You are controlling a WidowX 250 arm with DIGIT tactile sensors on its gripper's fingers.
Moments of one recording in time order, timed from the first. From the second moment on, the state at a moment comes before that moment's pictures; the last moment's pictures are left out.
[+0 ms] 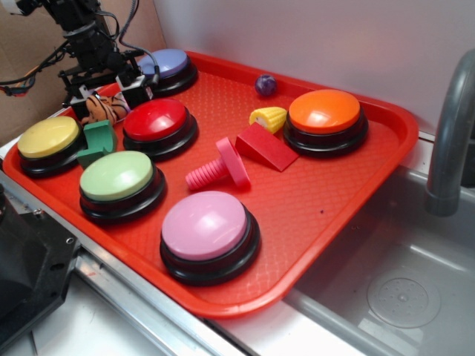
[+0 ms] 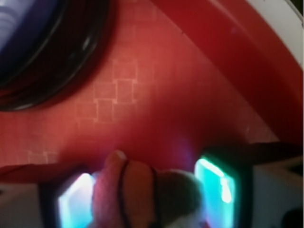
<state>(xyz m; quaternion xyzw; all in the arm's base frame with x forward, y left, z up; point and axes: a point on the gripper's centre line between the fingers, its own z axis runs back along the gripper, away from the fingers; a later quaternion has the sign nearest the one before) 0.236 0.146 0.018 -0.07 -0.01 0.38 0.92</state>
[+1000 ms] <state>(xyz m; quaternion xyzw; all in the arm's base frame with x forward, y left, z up) 0.218 0.074 0.135 -0.10 -0.08 0.29 0.95</state>
